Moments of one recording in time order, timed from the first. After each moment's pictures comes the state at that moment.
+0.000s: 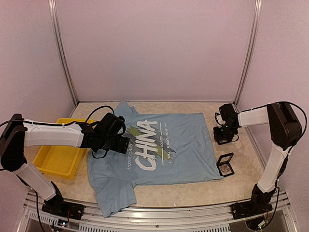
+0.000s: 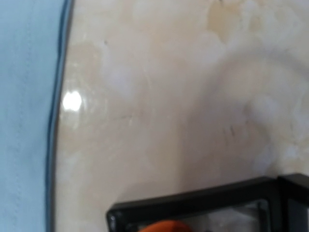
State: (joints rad) left arm -0.78 1.55 0.92 -0.30 -0.38 -0.33; right arm 0.21 1.84 1.06 -0.27 0.09 0.11
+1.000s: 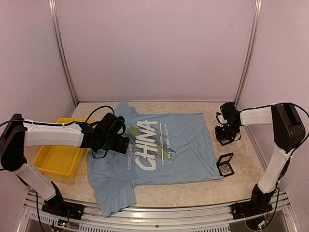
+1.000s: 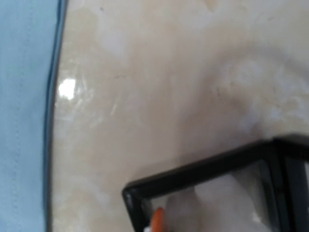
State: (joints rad) left arm -0.78 1.55 0.92 -0.30 -0.38 -0.33; right arm 0.21 1.79 1.06 -0.37 0.10 0.10
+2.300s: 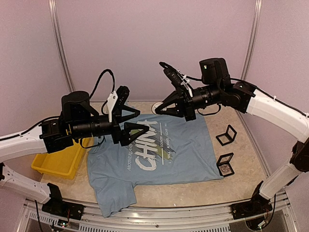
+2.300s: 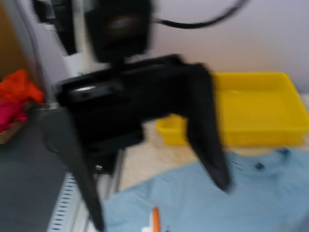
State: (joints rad) left arm -0.97 1.14 0.95 0.04 0.21 0.01; right arm 0.81 1.51 1.52 -0.38 -0.84 -0.19
